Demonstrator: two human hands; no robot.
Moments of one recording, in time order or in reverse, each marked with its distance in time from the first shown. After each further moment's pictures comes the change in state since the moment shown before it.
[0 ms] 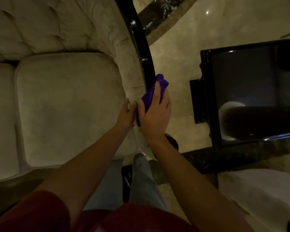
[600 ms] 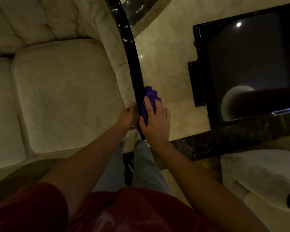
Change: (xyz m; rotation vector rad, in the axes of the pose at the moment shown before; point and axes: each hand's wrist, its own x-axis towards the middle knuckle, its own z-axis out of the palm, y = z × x) left_hand -0.058 -0.062 0.047 0.159 -0.007 -0.218; right_hand -0.098 0.105 -0.014 -0.087 -0.201 -0.151
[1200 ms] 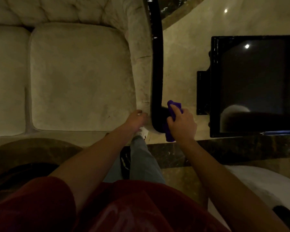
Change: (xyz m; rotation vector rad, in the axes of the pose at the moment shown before) left_hand -0.021 -0.041 -0.005 -0.078 -0.047 -0.050; right_hand -0.004 0.048 -0.039 -0.170 -0.209 0.136
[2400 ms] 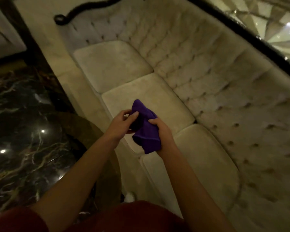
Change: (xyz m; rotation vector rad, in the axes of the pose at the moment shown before) left_hand -0.308 -0.219 -0.621 -0.948 0.722 0.657; right_hand -0.275 -0.718 0.046 0.914 -1.091 -0.376
